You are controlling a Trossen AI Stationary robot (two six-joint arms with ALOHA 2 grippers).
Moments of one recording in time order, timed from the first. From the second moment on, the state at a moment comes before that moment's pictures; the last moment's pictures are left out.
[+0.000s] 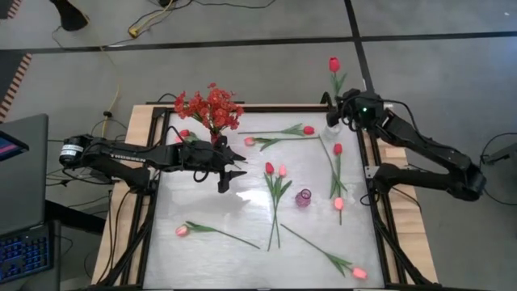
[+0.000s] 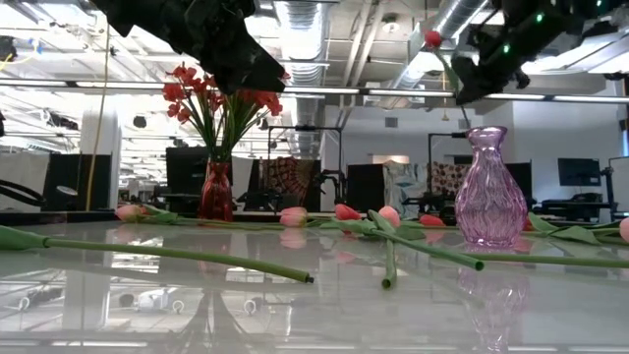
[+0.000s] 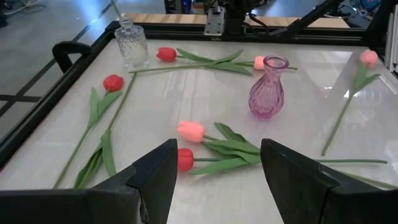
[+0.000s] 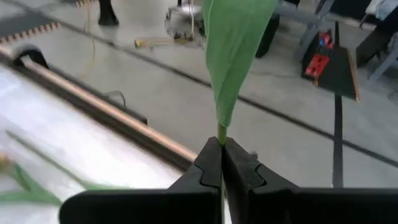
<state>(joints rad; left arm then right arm) 0.05 1.23 0.75 0.06 -0.07 -0.02 -0.70 0.87 0.75 -0.28 0.40 0.02</state>
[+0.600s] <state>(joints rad) 0.05 1.23 0.75 0.06 -0.07 -0.03 -0.71 0.84 0.71 -0.20 0.41 0.03</state>
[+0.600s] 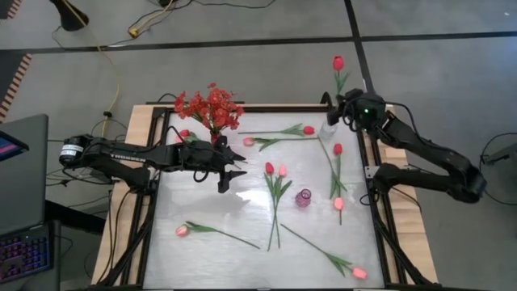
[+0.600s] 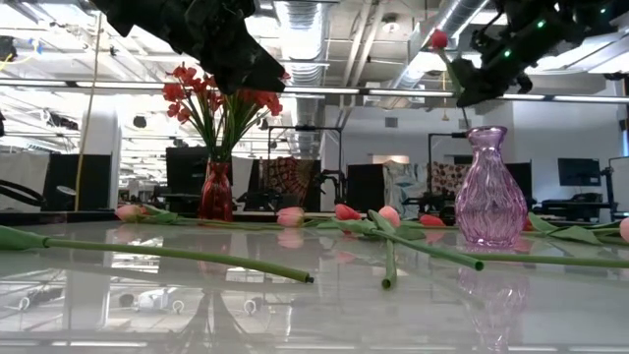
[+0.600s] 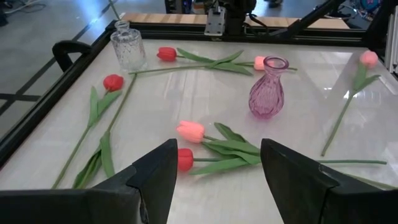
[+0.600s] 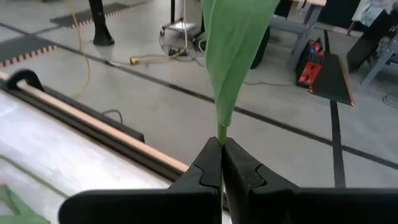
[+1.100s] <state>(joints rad) 0.06 1.23 0.75 0.07 -0.09 -0.02 -0.63 0.78 0.73 -0.21 0.42 0.05</state>
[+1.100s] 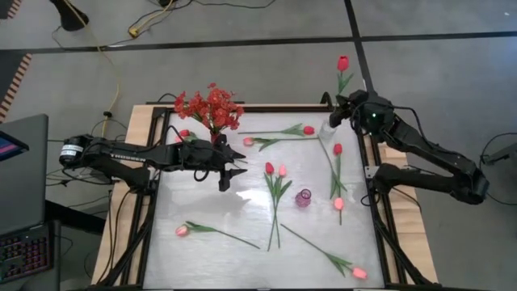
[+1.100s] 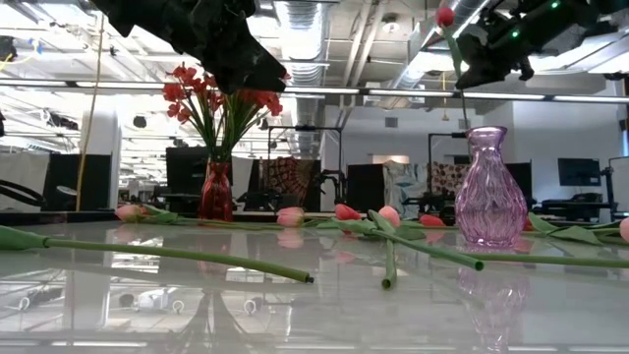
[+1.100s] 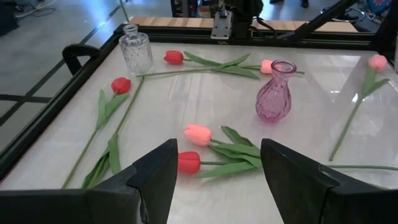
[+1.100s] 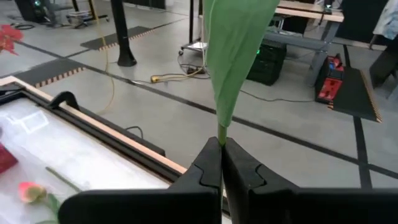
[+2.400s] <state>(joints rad) 0.06 1.23 0.75 0.06 -0.09 -0.05 -0.64 0.86 0.70 -0.39 0.39 0.06</state>
